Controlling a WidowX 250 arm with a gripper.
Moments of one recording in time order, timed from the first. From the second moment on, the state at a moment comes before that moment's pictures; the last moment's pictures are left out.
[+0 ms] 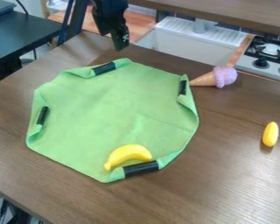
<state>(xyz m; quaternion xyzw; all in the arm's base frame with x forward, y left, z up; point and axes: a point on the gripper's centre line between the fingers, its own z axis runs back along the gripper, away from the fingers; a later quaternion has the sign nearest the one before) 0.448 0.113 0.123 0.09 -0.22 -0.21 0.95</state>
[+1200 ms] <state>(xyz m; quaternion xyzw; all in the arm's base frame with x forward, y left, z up) 0.409 0.078 0.112 0.00 -0.21 -0.25 0.95</state>
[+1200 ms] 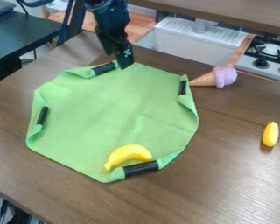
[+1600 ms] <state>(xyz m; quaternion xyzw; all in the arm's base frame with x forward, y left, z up) 0.377 0.056 0.101 -0.01 -0.18 -0.30 0.94</state>
